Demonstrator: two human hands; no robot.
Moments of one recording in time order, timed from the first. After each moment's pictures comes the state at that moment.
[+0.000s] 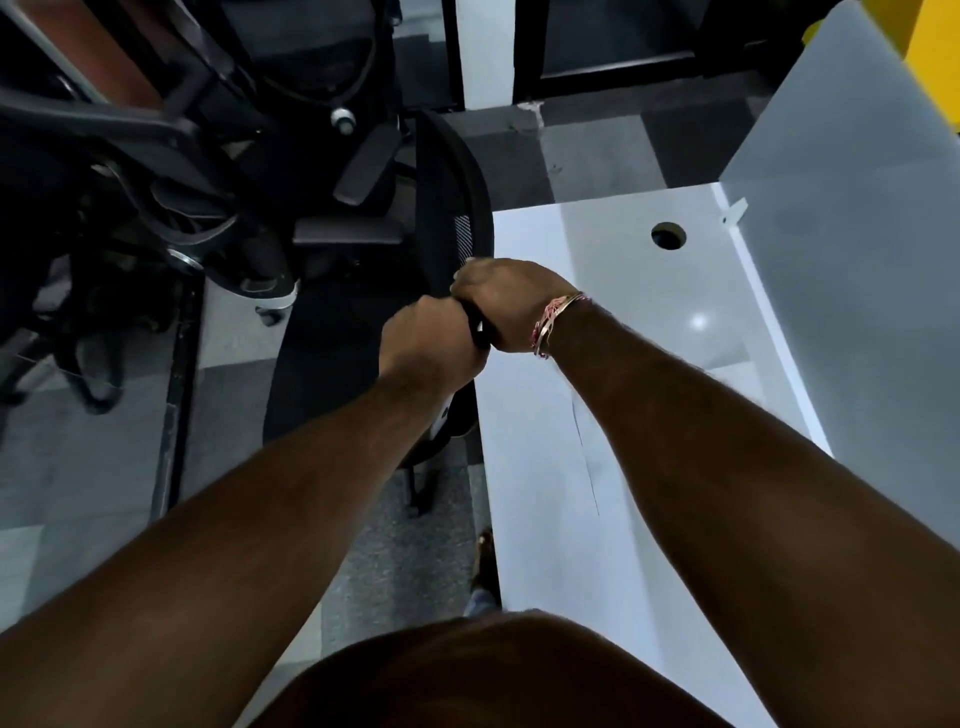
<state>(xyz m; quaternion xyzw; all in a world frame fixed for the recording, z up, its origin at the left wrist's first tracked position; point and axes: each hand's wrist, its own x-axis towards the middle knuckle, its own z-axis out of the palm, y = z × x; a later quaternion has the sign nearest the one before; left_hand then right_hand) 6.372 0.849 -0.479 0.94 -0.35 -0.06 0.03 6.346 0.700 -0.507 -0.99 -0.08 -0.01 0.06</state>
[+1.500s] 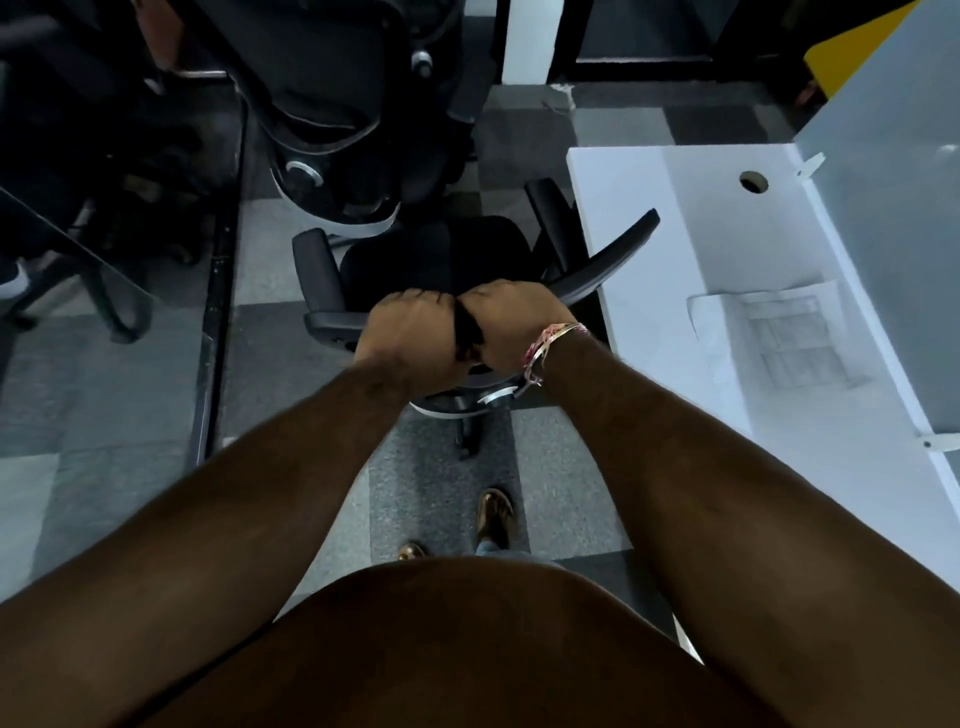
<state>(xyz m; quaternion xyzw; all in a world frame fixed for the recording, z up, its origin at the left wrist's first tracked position) 6.422 1.198 -0.507 0.89 -0.46 0.02 0.01 6.352 1.055 -0.511 -1.00 0.00 0.00 0.03</state>
